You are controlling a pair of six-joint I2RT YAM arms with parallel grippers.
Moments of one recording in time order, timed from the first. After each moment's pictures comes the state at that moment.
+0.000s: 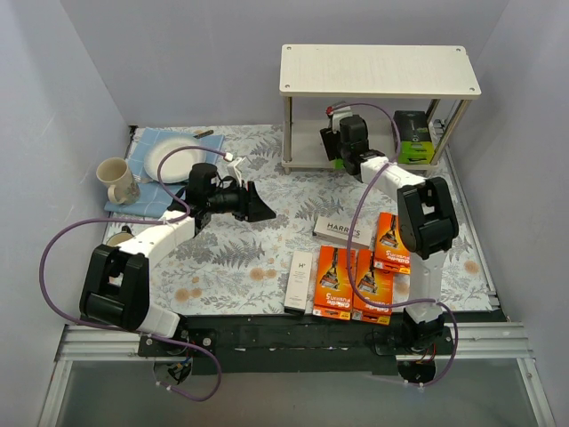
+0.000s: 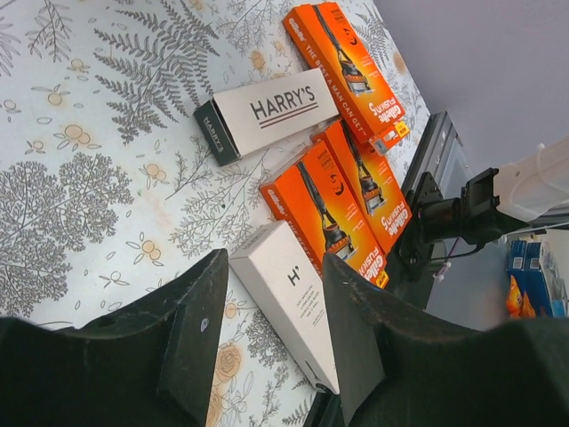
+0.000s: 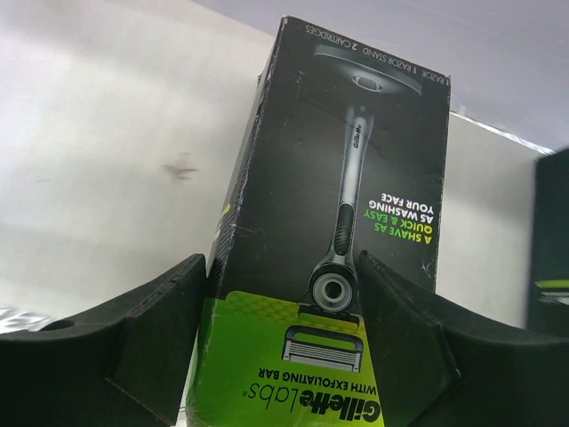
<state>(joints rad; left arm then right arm) -0.32 1.44 0.87 0.07 0.85 -0.37 0.38 2.06 1.53 0.10 0.21 -0.18</state>
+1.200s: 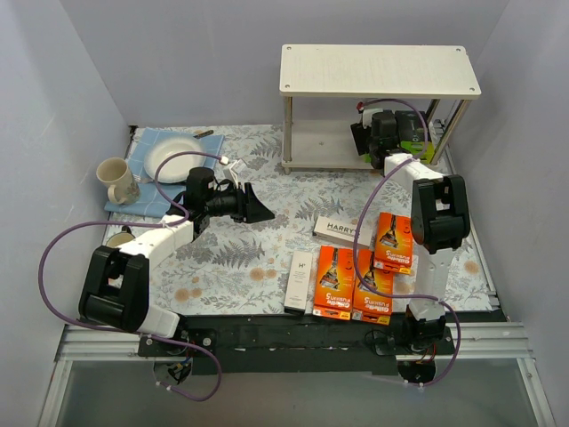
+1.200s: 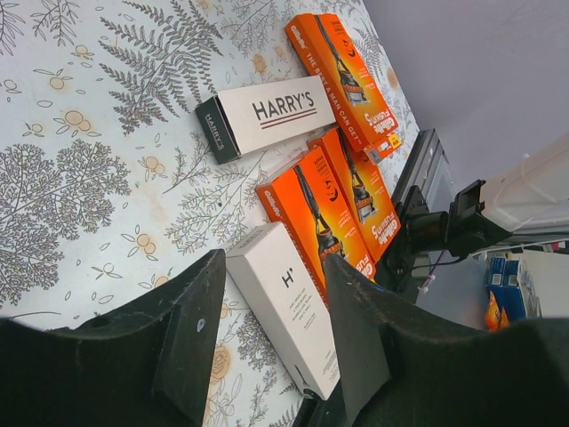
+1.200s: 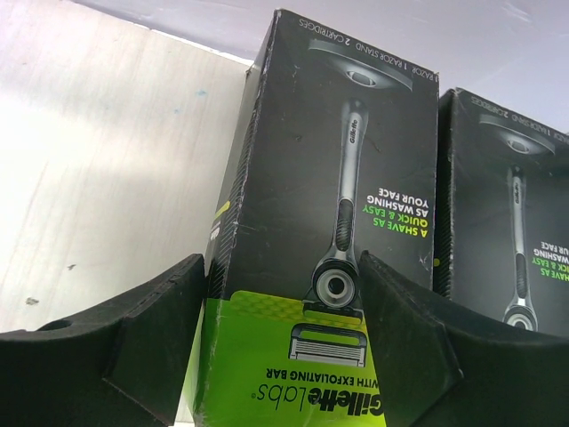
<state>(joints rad) -0.30 1.43 0.80 0.15 0.85 -0.46 0.19 2.08 1.52 0.15 0.18 -0.29</state>
